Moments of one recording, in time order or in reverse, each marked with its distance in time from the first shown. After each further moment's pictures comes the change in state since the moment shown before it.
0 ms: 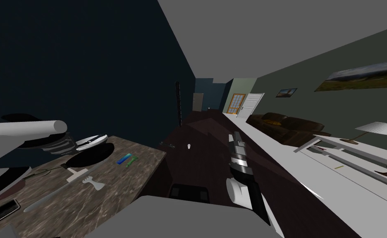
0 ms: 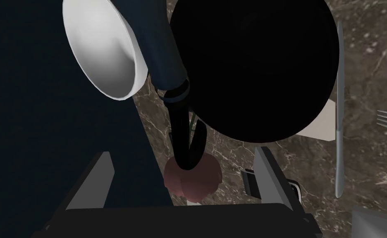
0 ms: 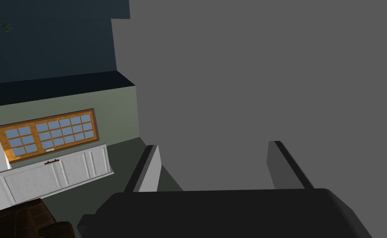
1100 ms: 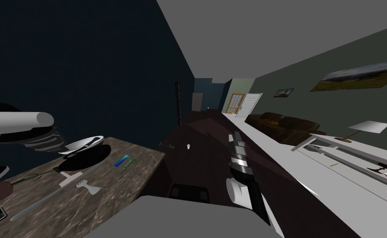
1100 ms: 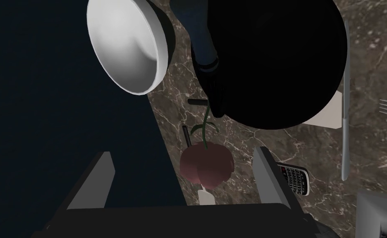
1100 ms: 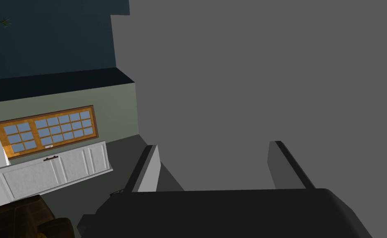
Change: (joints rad) left arm 0.011 0.083 0.006 -0.038 0.037 0.090 0.003; right arm 0.000 0.000 0.000 0.000 0.000 0.000 0.000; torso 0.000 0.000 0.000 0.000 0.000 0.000
